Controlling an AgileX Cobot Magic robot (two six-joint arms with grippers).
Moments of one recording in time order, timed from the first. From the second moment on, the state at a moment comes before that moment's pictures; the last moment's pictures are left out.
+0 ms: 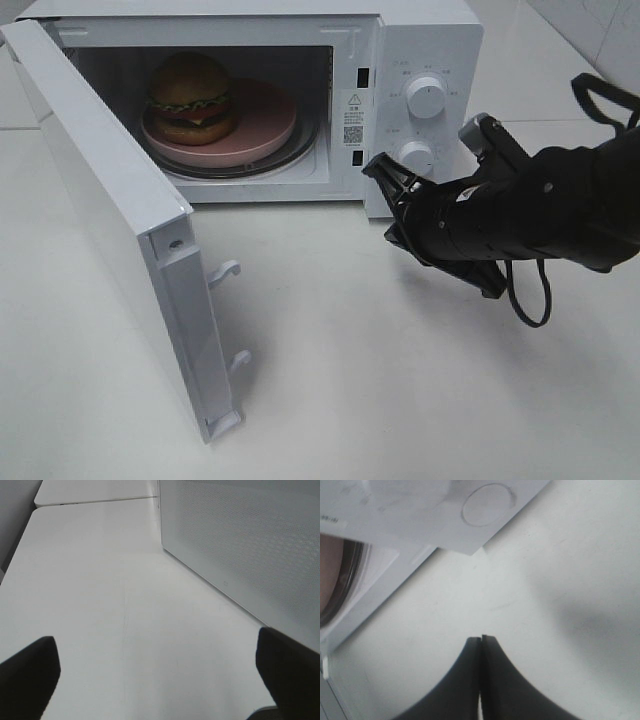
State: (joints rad) left arm 0.00 0.00 -0.52 -0.08 1.08 0.11; right arm 0.56 1.74 -0.72 0.67 -0.29 0.45
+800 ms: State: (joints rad) left arm 0.00 0.00 -0.52 -0.08 1.08 0.11; right arm 0.56 1.26 -0.71 0.07 0.60 0.00
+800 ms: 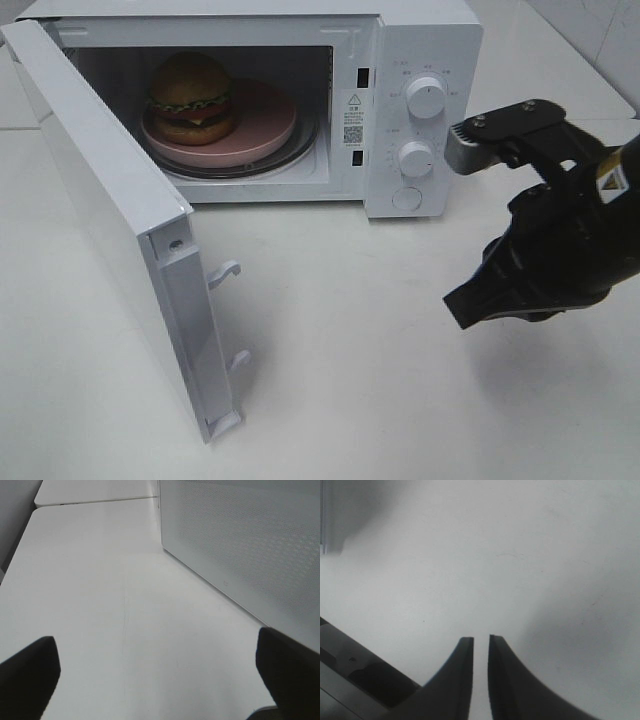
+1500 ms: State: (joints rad) left arm 0.00 0.00 -0.52 -0.08 1.08 0.11; right arm 0.56 0.83 -0.71 -0.01 1.04 0.01
